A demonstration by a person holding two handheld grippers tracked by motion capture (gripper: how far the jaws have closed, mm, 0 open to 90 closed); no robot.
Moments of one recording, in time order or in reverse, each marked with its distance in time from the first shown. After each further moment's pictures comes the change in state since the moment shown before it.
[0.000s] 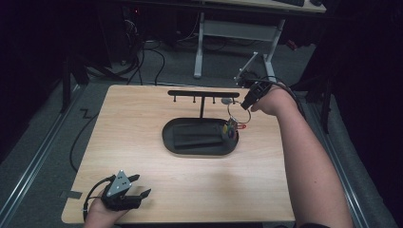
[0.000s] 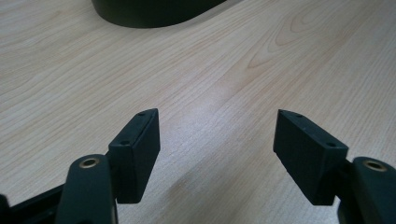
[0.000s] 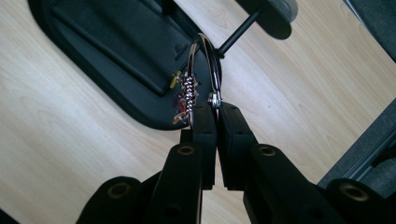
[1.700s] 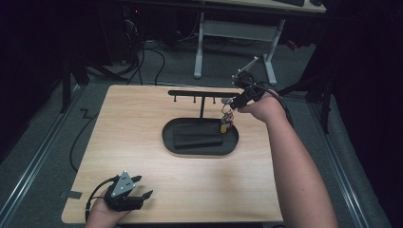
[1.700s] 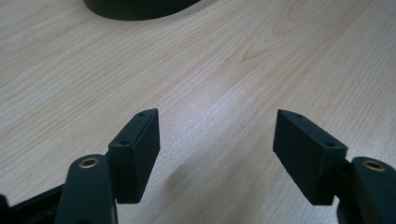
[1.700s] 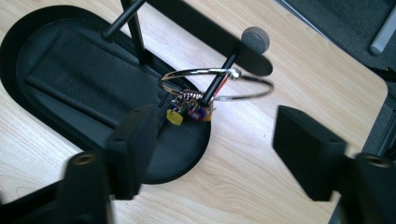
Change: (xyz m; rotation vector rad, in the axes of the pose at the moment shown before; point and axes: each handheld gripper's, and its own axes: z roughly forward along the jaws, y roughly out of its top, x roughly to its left) left arm -0.005 0.001 0.006 0.043 -0.006 0.029; right arm 0.007 0.001 0.024 -0.169 -0.088 0.157
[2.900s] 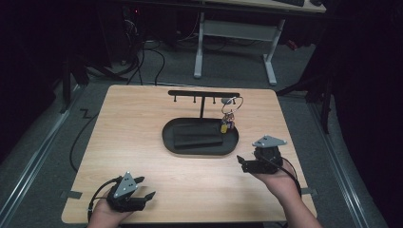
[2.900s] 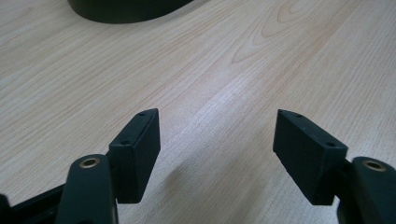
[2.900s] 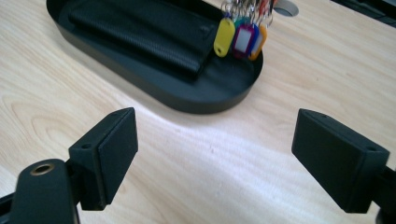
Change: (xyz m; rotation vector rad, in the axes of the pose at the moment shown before) left arm -0.006 0.002 0.004 -0.017 -0.023 0.004; right arm 0.060 -0.198 0.029 -0.361 0.008 0.039
